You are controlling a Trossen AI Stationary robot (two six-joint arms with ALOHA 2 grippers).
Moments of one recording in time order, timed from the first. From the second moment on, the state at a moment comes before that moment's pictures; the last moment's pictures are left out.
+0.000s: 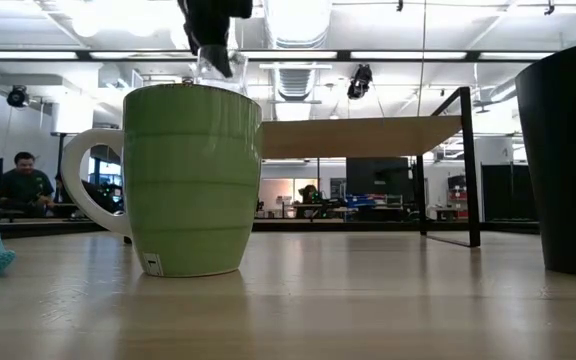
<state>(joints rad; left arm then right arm) 0.32 1.55 1.73 -1.22 -0.06 0.11 0.37 1.00 1.29 -0.96 0.26 0.45</state>
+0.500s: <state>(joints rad) 0.33 1.55 1.60 -1.12 -0.04 0.01 0.37 1.04 1.29 -0.96 0.26 0.46</state>
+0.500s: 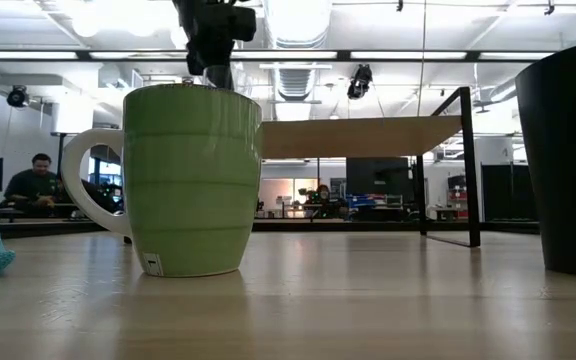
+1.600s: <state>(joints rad) 0.34 1.54 1.64 -1.12 -0.11 0.01 0.37 1.08 1.29 -0.96 0.26 0.47</state>
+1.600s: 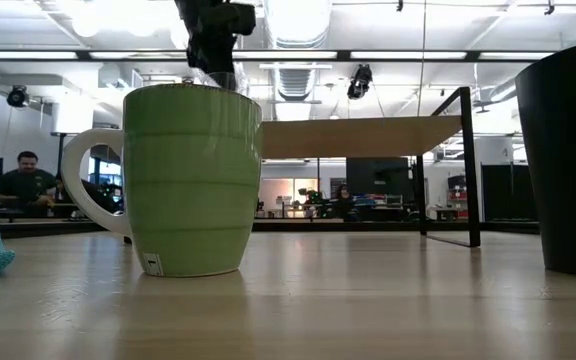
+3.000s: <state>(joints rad) 0.24 1.27 1.76 -1.03 -0.03 -0.07 0.39 1.62 1.41 -0.46 -0.09 -0.07</state>
